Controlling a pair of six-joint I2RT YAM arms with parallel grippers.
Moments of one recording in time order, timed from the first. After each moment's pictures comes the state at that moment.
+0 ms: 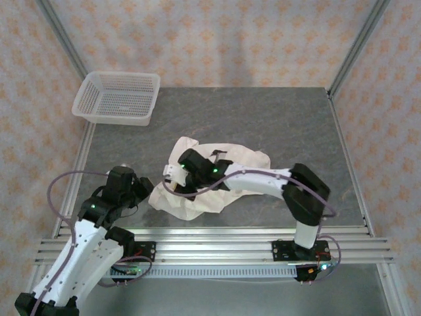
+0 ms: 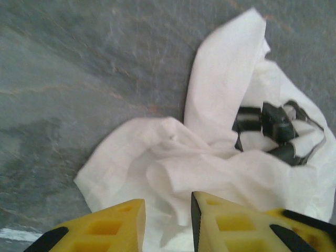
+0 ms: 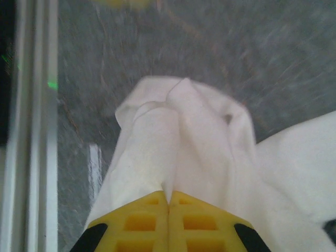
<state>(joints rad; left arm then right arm) -0.27 0.61 0.58 -0.85 0.03 -0.93 1.05 1.77 1.26 -0.31 -0.28 -0.26</state>
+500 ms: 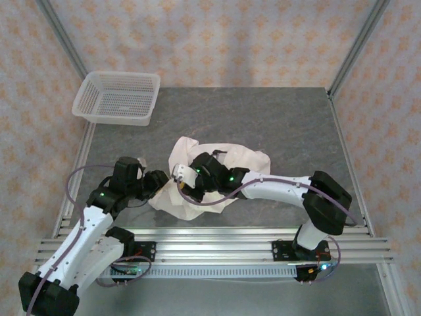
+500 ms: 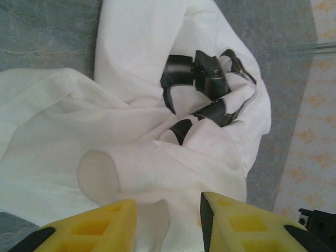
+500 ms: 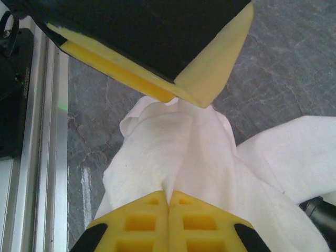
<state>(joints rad) -0.27 0.73 0.58 -0.64 0.32 -1.03 1.05 1.61 1.05 -0.12 -0.25 -0.23</state>
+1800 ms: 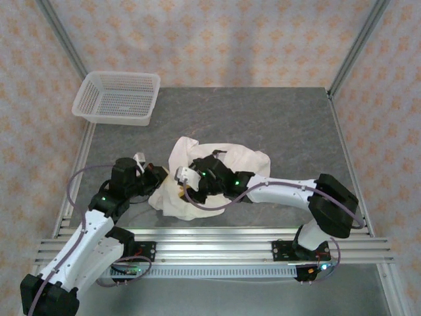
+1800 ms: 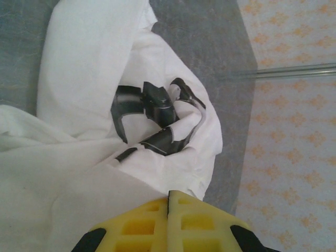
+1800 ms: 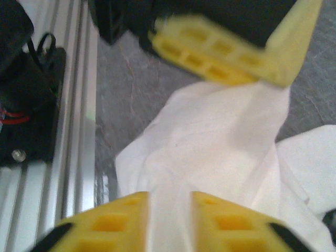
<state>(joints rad) -0.27 0.69 0.50 -0.39 0.33 -1.12 1.05 1.55 0.94 -0.02 -0.32 -0.19</state>
